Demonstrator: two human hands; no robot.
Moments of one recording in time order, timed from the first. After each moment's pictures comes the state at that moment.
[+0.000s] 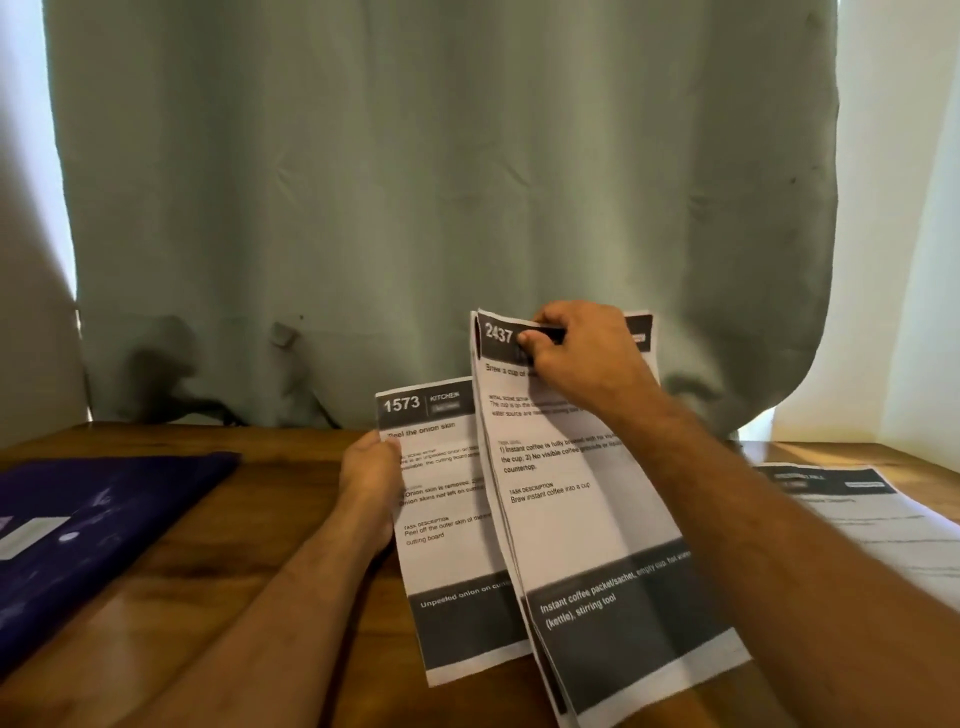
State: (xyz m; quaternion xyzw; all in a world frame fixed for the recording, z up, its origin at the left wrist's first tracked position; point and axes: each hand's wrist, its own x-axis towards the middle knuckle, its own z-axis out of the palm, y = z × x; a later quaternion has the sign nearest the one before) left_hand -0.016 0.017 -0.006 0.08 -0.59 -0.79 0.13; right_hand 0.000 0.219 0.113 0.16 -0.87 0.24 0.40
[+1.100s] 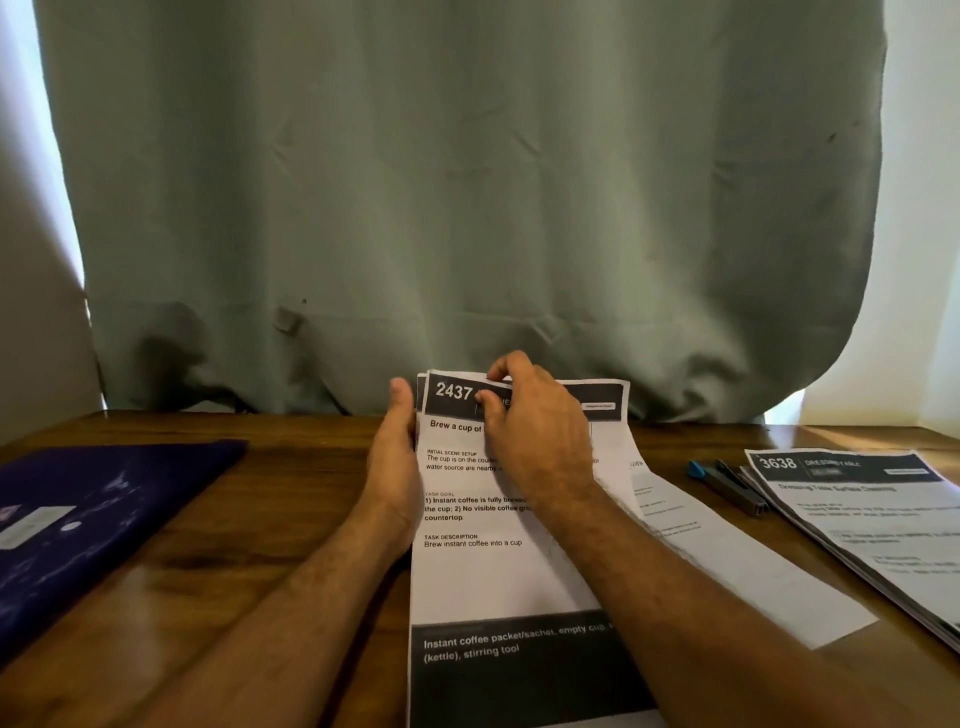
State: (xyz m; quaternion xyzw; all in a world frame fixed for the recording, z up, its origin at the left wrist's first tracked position) left_hand 0.000 0.040 -0.005 -0.08 -0.55 -0.83 0.07; right_hand -0.022 0.167 0.019 0.11 -0.85 0.29 0.43
